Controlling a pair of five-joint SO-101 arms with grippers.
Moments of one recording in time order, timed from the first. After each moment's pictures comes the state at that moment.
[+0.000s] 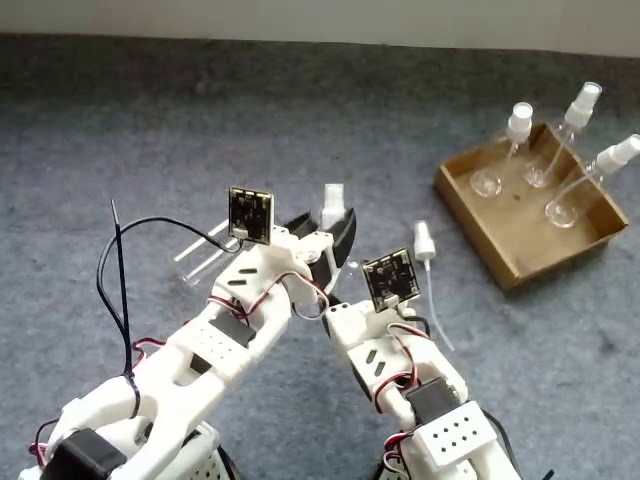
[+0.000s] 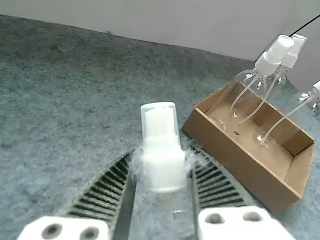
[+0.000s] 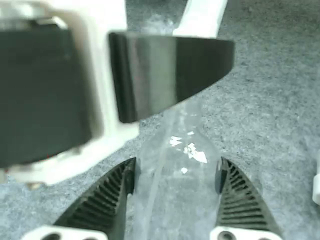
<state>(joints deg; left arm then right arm) 25.4 -29.0 72.8 -22.0 29.3 -31.2 -80.5 94.4 19.7 -2.2</state>
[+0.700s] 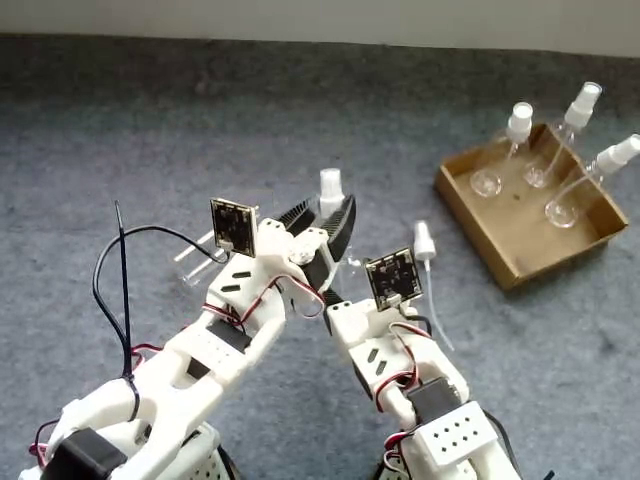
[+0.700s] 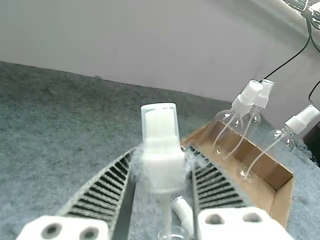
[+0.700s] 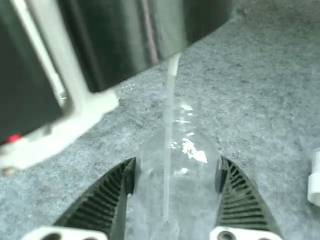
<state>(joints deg) 25.4 -29.0 76.3 -35.9 29.3 -30.5 -80.5 94.4 19.7 -2.2</state>
